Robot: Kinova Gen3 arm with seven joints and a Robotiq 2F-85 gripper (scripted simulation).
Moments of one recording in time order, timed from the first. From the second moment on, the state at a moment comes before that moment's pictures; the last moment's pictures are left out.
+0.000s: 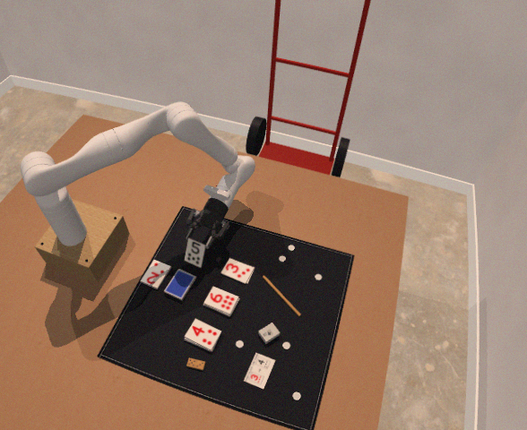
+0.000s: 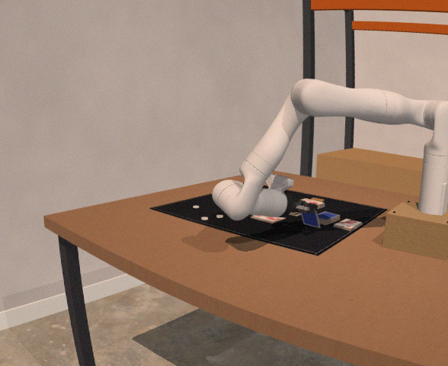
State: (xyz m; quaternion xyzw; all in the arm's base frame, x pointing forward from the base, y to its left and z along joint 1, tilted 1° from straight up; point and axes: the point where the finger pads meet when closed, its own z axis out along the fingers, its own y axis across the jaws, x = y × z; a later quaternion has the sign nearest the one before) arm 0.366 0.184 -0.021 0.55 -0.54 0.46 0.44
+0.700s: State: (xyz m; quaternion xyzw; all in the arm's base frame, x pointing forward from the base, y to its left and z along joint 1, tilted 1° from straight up) arm 0.365 0.190 -0.027 0.55 -0.54 0.46 0.44
